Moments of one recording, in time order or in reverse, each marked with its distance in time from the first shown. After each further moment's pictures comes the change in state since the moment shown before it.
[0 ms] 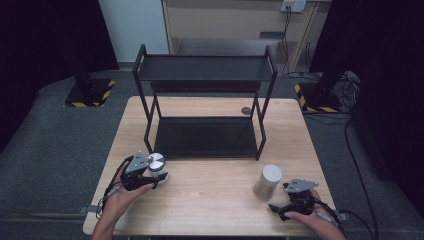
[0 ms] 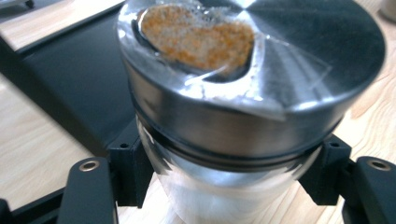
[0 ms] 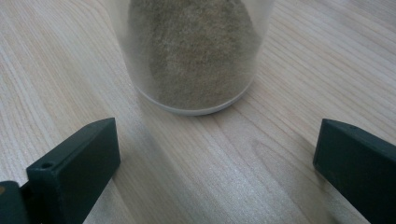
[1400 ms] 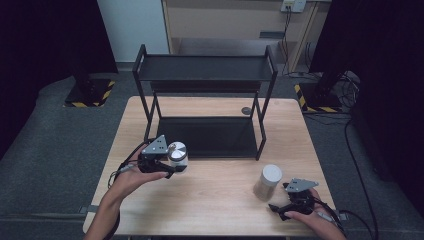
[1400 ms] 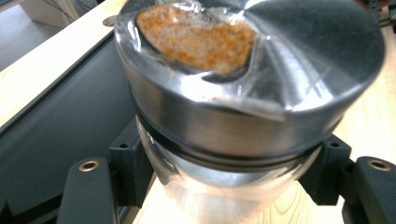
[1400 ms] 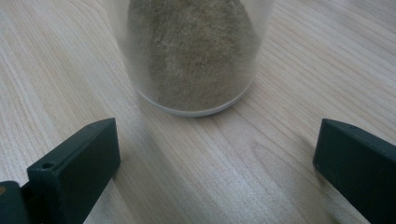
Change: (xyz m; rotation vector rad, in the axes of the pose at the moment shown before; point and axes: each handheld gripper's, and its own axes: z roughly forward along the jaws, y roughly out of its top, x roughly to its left) left arm 0.031 0.087 0.024 -0.012 -0.280 0.211; right arm -0.002 0.000 0.001 -0.002 0.005 -0.005
